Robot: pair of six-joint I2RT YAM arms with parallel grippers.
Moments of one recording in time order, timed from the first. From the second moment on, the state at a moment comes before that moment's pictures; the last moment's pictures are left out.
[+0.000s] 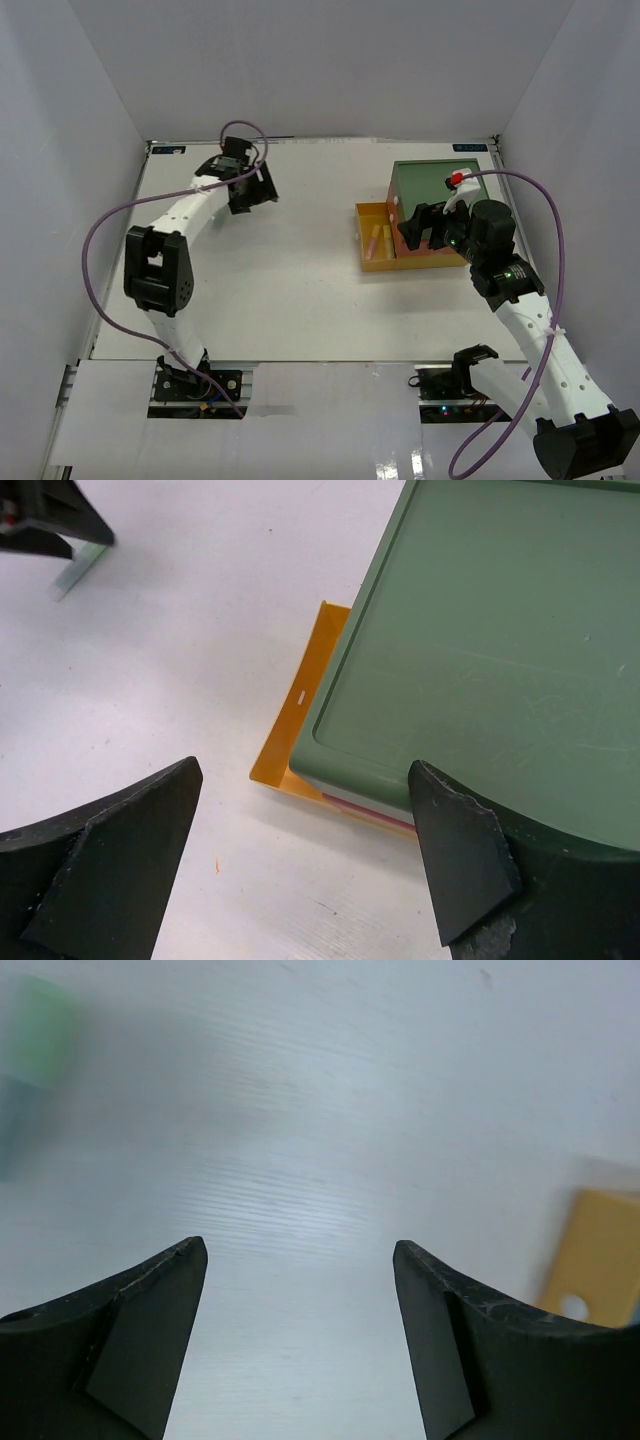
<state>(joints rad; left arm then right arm) -0.31 1.85 1.51 -0.60 0.02 -0.56 0.30 0.84 0.84 -0.32 -0.22 0.12</state>
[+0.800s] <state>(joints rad) -0.01 2.10 1.57 -0.63 -0.09 -0.26 0.30 0.82 0.83 -0.31 -0.22 0.12</state>
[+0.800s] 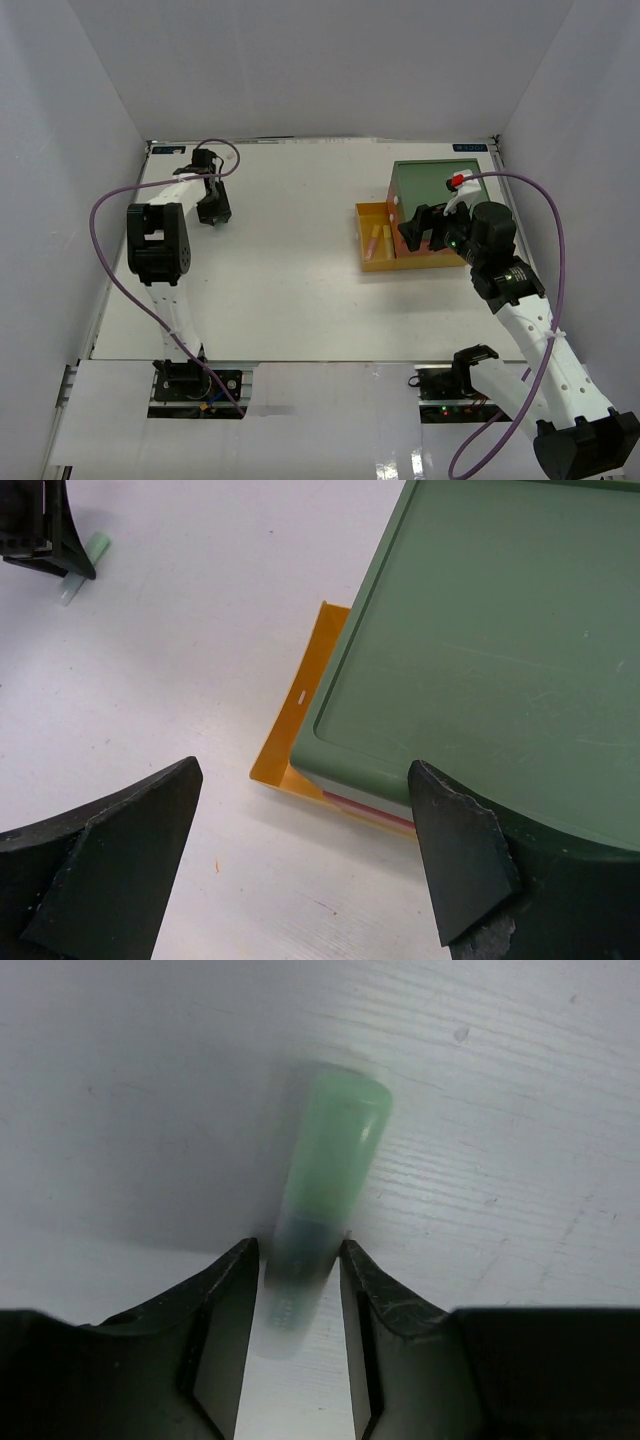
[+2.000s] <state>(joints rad) -0.70 2.06 1.68 -0.29 0.36 -0.86 0.30 0.82 0.83 -0.31 -0.22 0.12</state>
